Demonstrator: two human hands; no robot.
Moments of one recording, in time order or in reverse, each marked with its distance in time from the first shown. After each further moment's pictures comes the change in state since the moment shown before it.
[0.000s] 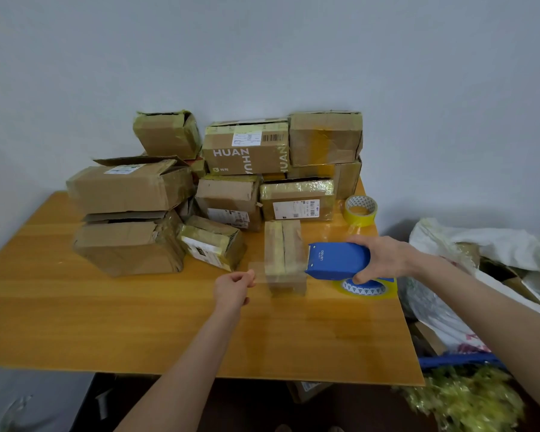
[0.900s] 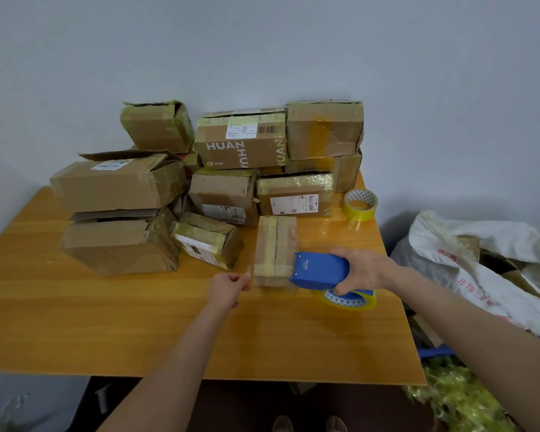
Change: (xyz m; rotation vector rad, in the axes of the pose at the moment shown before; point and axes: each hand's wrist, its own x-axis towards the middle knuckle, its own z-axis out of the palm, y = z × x) left_hand 0.032 -0.009 -0.010 0.352 -0.139 0.066; right_hand 0.026 -0.017 0.037 0.013 -0.108 0.051
